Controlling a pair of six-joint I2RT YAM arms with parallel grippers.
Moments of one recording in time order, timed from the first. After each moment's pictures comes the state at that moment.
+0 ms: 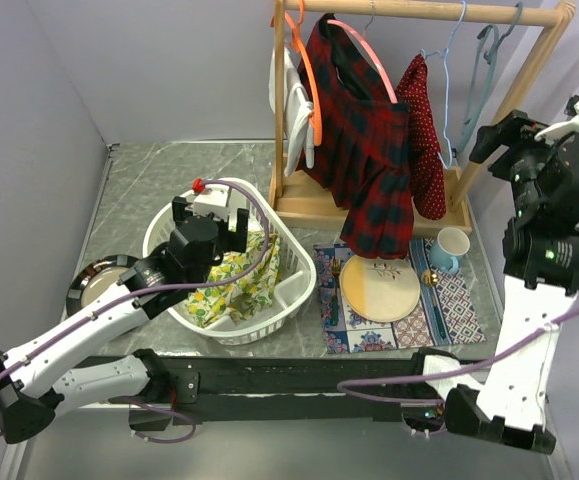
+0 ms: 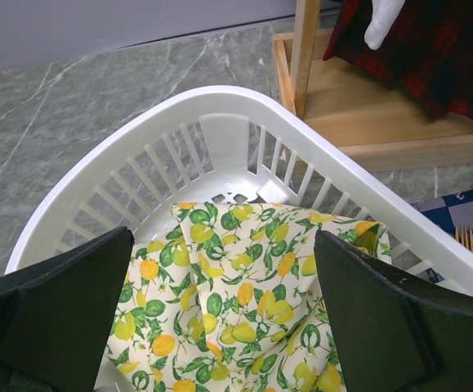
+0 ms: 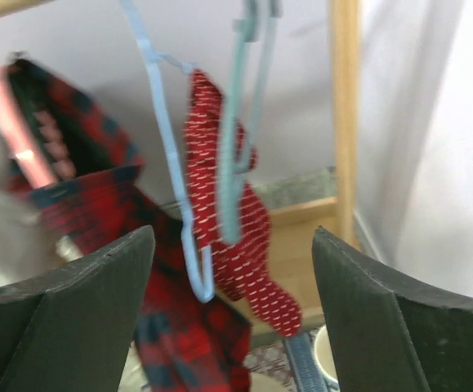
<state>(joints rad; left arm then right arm) -0.84 0.99 0.96 -0.28 -0.68 -0.15 -0.24 1.04 1.65 -0.60 -0.04 0.23</state>
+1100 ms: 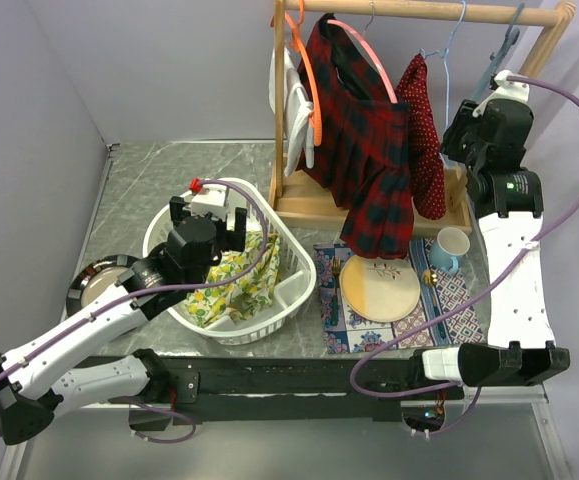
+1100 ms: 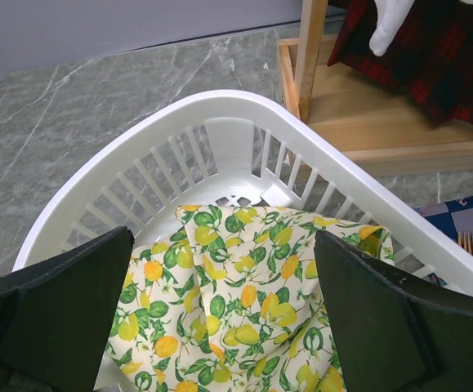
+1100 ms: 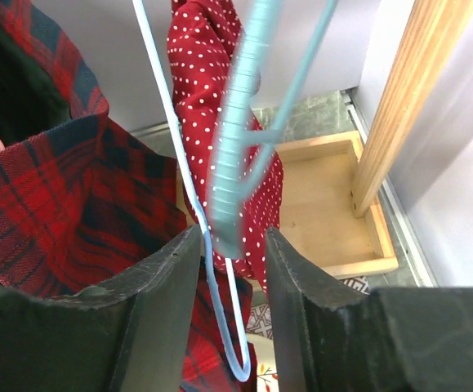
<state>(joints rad) -0.84 0.98 0.96 -0.28 -0.69 -0.15 -0.01 1.32 1.72 -0.68 0.17 0.19</state>
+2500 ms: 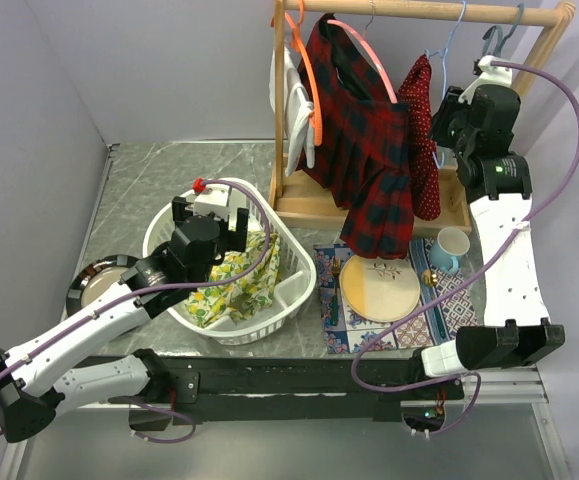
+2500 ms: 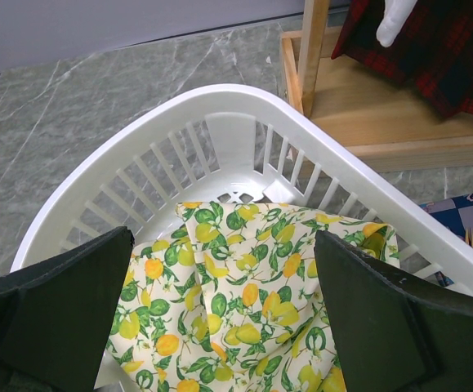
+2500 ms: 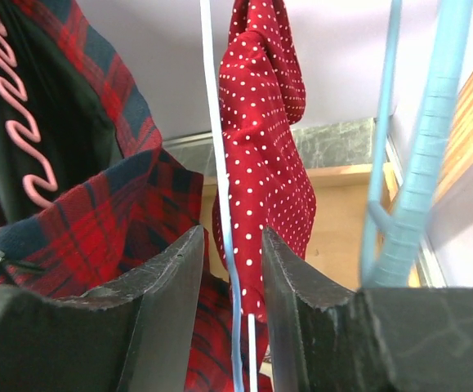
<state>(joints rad) -0.84 0.99 0.96 -0.28 -0.70 -0.15 0.02 1.41 1.79 -0.62 0.12 0.17</state>
